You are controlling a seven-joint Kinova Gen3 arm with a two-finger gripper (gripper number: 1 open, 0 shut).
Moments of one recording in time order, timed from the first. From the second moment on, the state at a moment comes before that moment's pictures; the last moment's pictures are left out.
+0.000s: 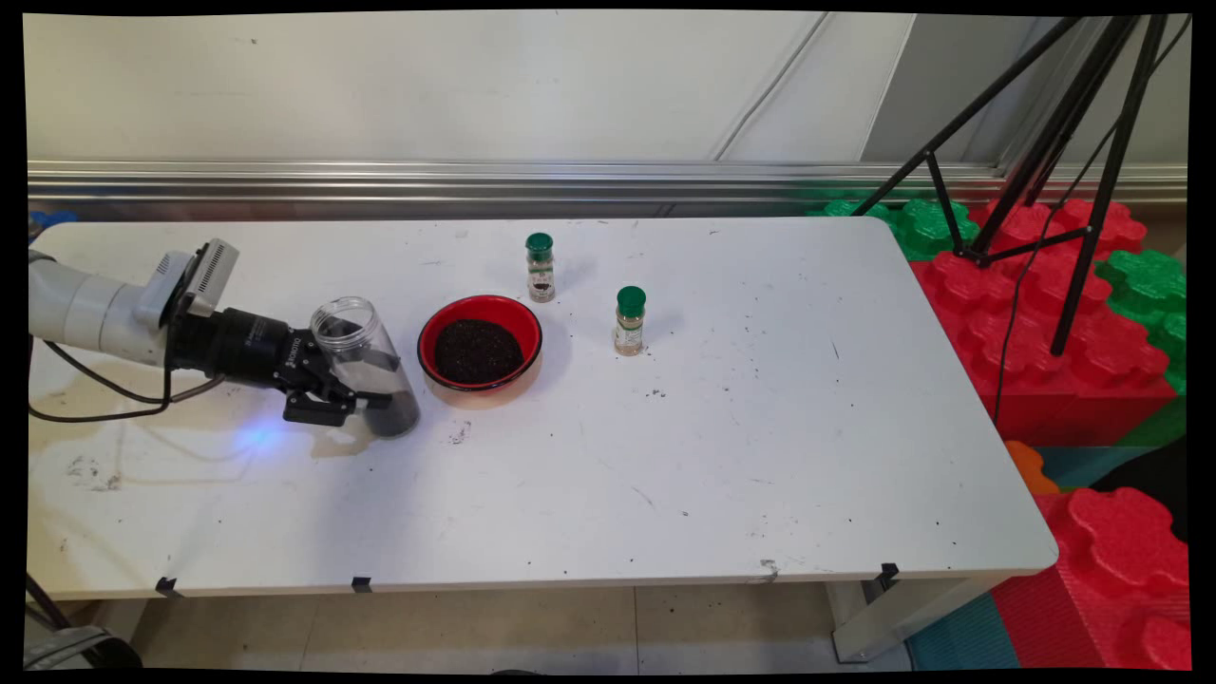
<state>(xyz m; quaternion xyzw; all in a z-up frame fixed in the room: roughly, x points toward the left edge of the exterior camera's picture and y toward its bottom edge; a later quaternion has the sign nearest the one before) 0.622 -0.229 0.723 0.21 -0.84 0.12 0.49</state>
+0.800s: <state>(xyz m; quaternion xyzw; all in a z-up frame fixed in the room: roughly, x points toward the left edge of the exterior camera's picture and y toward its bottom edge) 0.627 -0.232 0.767 0.19 -0.84 0.14 0.49</state>
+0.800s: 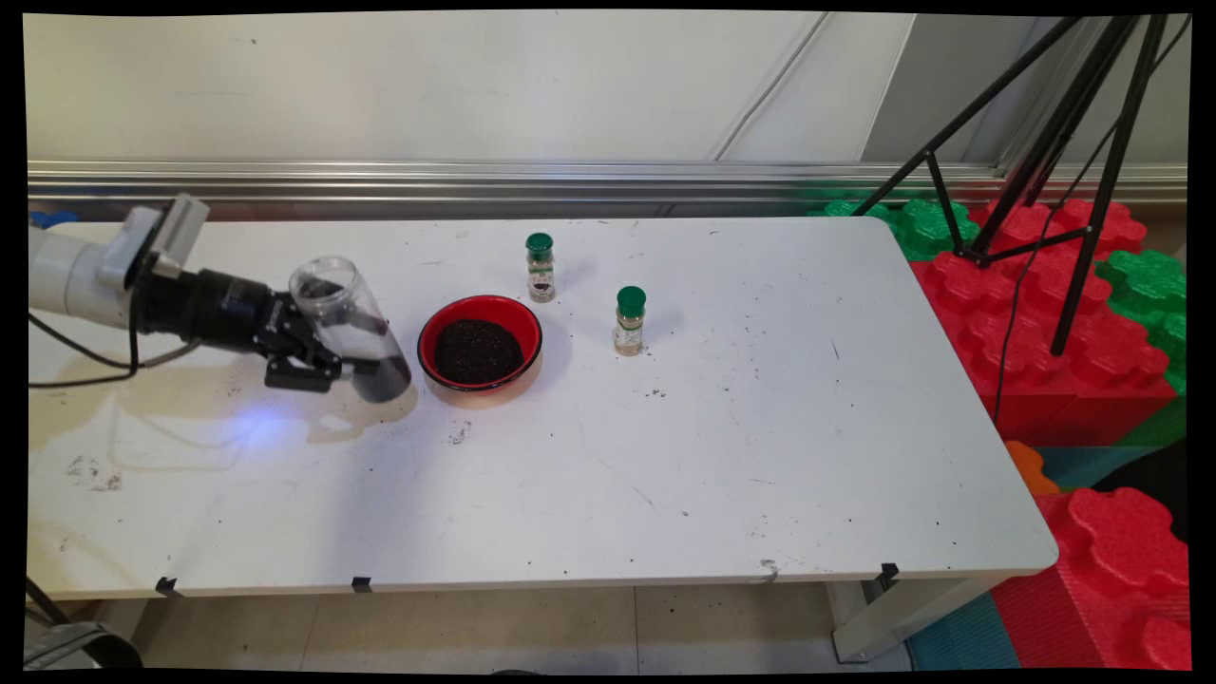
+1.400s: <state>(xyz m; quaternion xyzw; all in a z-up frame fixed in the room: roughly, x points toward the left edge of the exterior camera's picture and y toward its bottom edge) 0.627 -0.264 0.810 0.16 -0.85 0.19 0.47</state>
